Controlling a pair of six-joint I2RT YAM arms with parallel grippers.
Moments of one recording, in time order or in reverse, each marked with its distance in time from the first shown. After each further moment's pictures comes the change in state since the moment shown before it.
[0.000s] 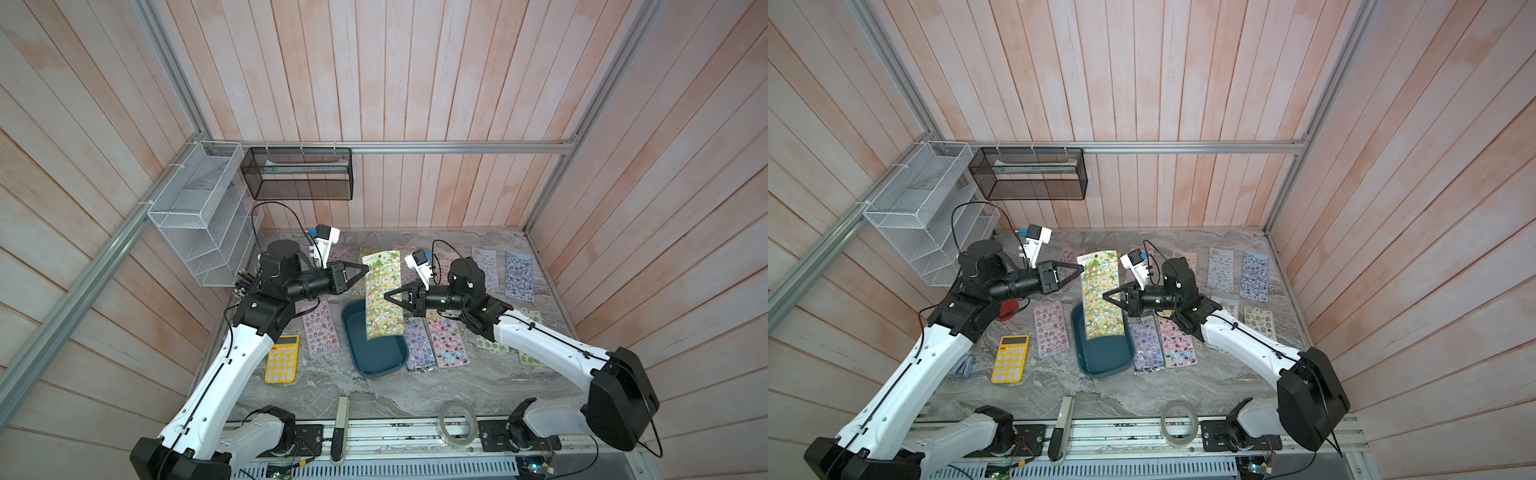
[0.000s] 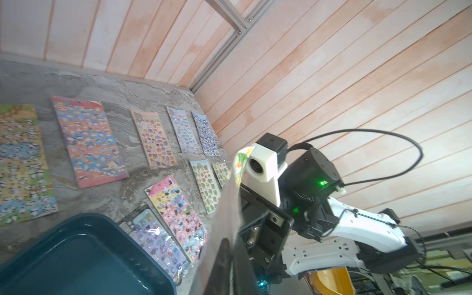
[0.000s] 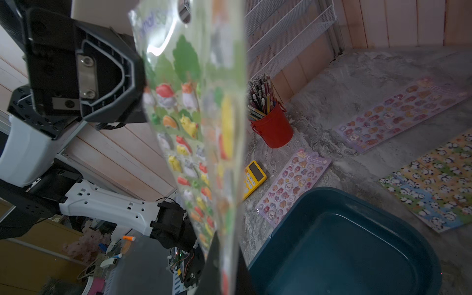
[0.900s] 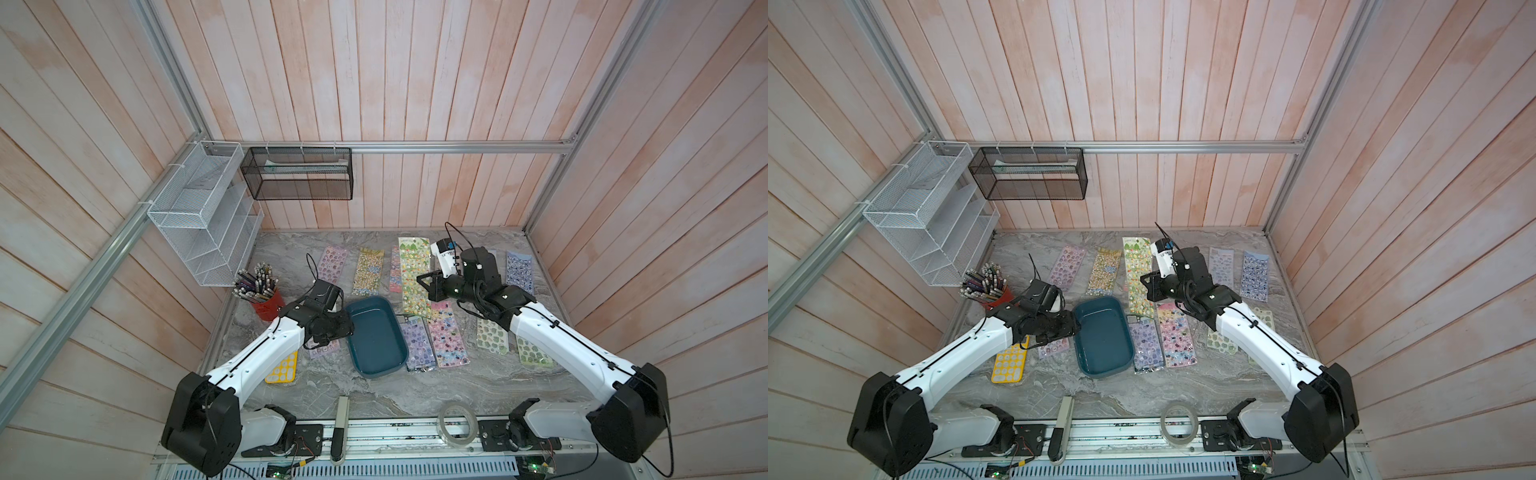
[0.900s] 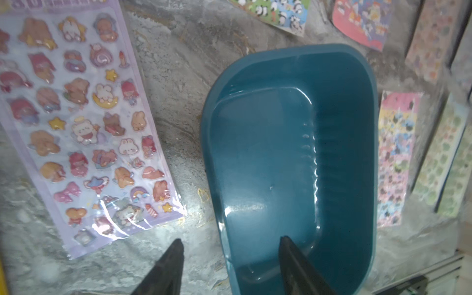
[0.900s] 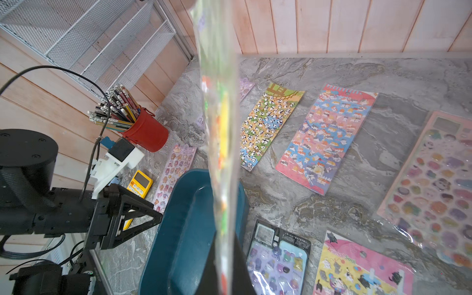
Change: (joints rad) left arm -0.113 0.218 -0.294 -0.322 -0.568 0.003; right arm -0.106 -0.050 0.138 -0.511 0.495 -0.173
